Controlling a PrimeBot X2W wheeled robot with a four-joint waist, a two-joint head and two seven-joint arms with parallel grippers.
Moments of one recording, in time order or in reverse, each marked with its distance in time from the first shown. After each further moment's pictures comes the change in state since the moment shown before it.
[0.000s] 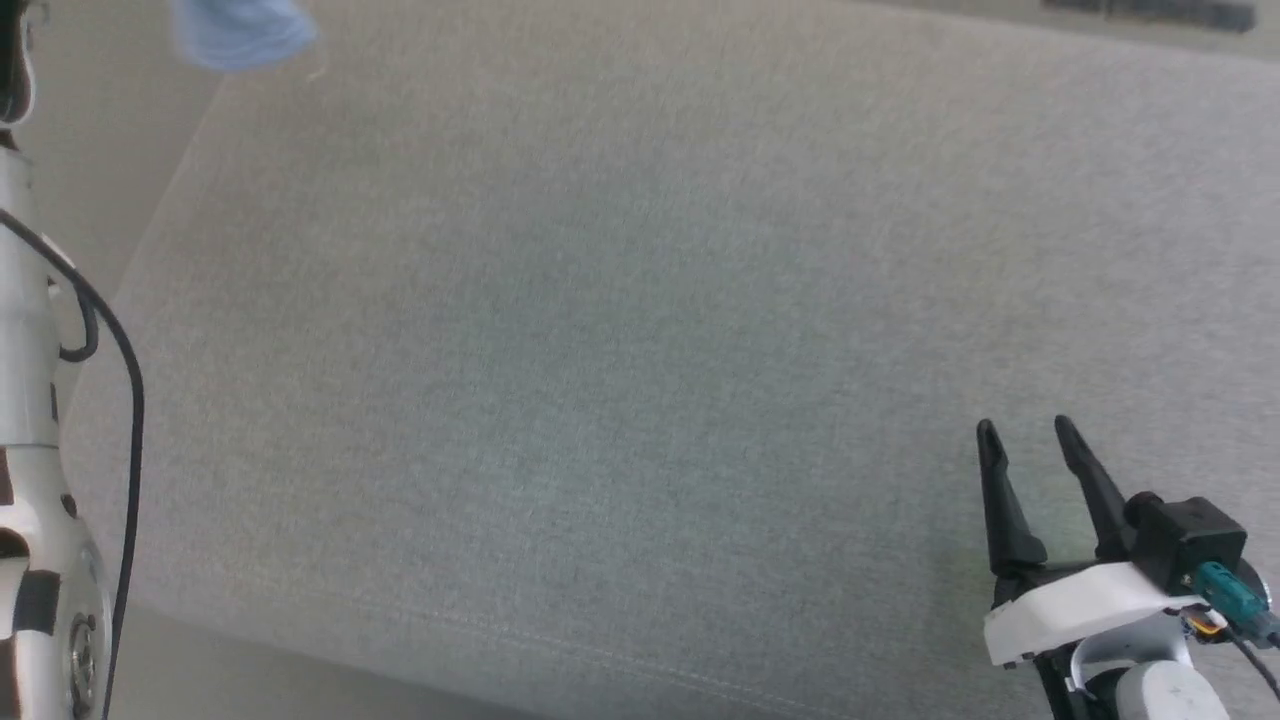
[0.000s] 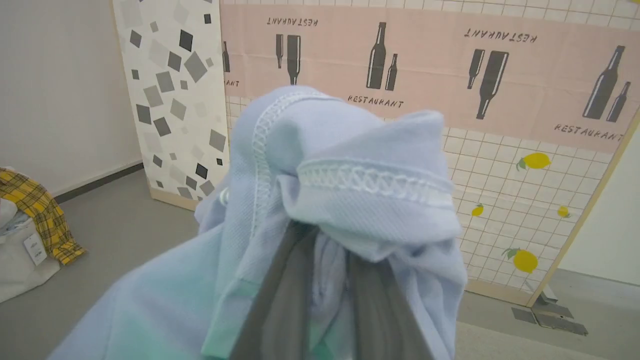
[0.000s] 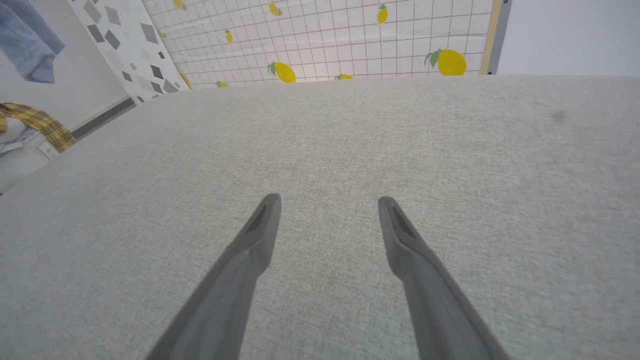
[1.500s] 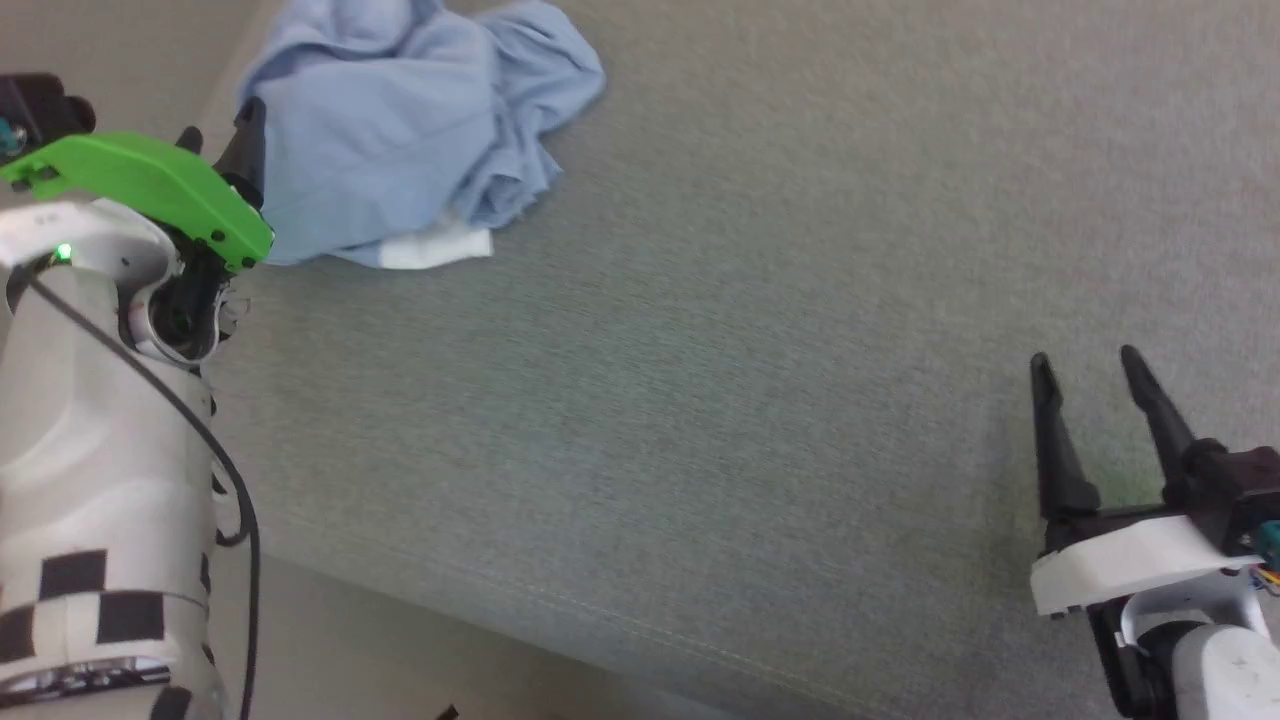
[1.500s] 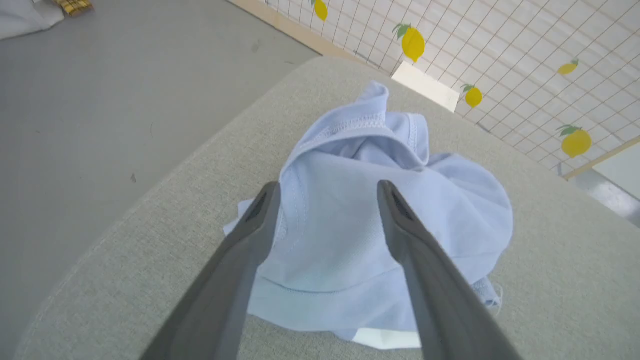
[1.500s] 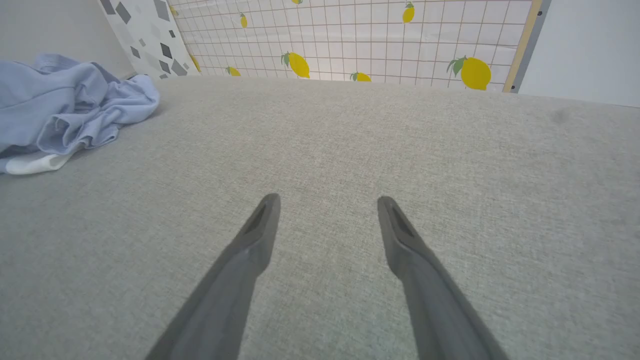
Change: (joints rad) left arm 0.305 -0.132 0.124 0.098 -0.086 -0.023 0.113; right arm -0.022 0.000 -0.052 -0.177 -0.108 0.000 0.090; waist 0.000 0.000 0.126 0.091
